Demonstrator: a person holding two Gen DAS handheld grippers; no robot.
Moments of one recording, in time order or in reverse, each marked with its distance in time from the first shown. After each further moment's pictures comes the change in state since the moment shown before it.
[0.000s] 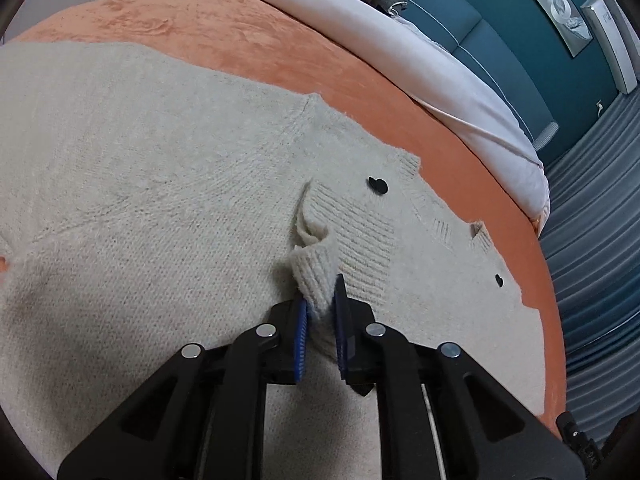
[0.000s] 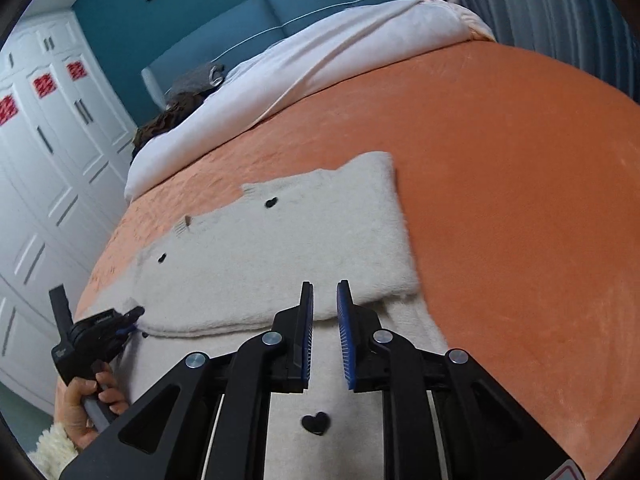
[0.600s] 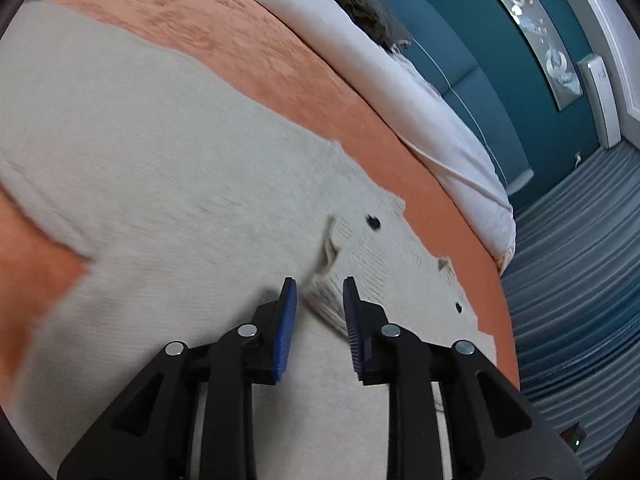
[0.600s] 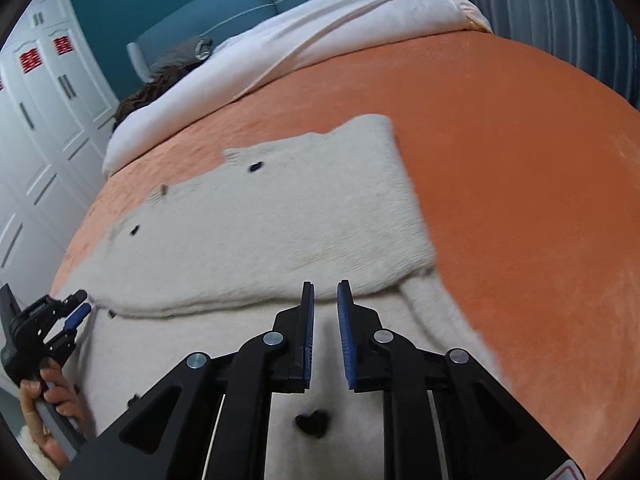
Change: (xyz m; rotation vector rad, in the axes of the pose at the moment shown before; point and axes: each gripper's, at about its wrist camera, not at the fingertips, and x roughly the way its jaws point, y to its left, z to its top) left arm -0.065 0.064 0.007 -0.158 -0.100 -0.130; right arm 0.023 0.015 -0.022 -0.027 0.043 -0.072
